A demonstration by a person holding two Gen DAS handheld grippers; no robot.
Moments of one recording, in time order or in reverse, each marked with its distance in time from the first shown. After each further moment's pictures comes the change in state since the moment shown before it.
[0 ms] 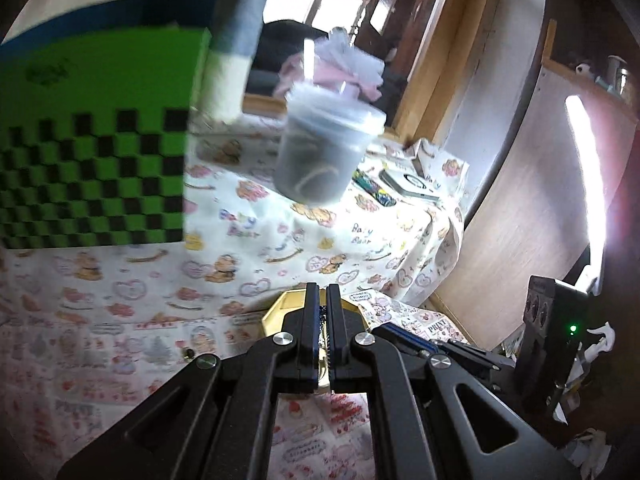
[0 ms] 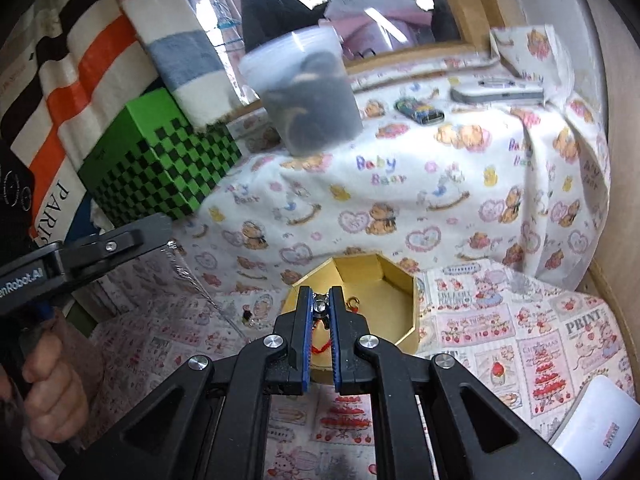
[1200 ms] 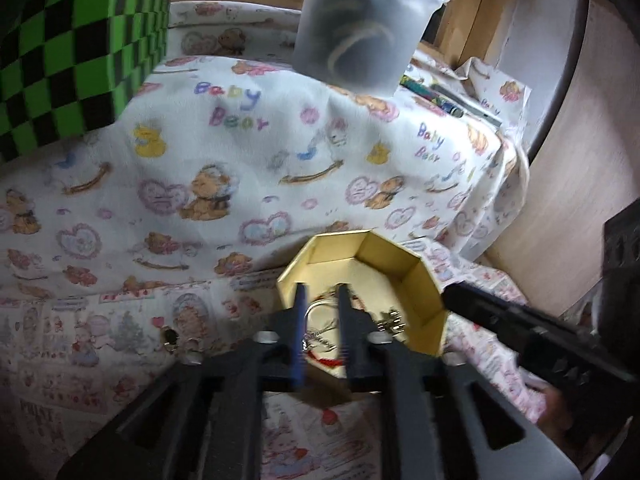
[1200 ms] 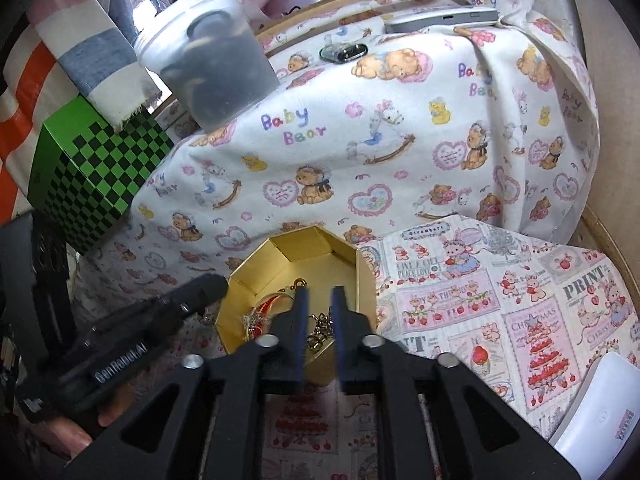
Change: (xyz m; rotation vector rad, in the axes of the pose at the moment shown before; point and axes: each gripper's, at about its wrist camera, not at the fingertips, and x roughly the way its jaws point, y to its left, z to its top) left arm 0.089 0.019 -0.041 0.036 0.148 0.126; right arm 0.026 -0.042 -0.002 0.134 0.069 -0.065
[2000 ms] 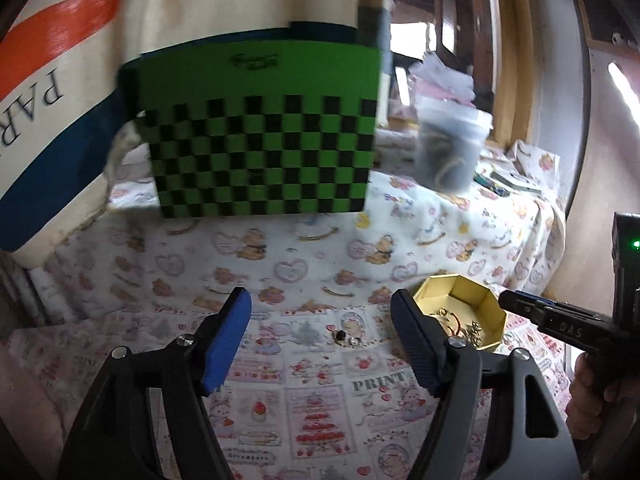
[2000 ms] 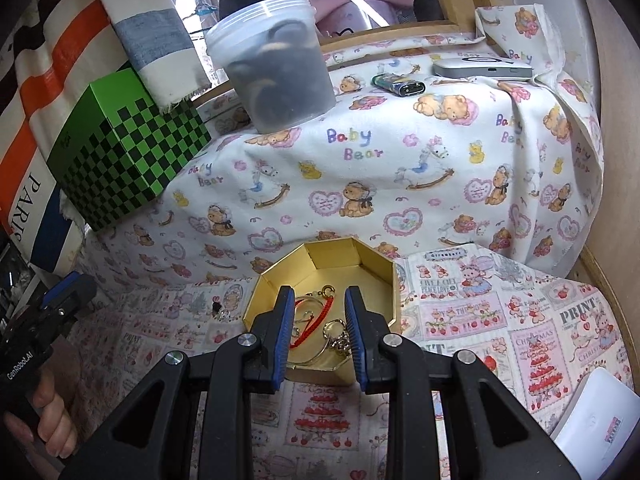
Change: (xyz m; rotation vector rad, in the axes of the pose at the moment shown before) left arm -0.135 0.049 -0.040 -0.042 -0.309 0.289; right arm -0.012 0.034 -0.008 -0.128 -0.058 -0.002
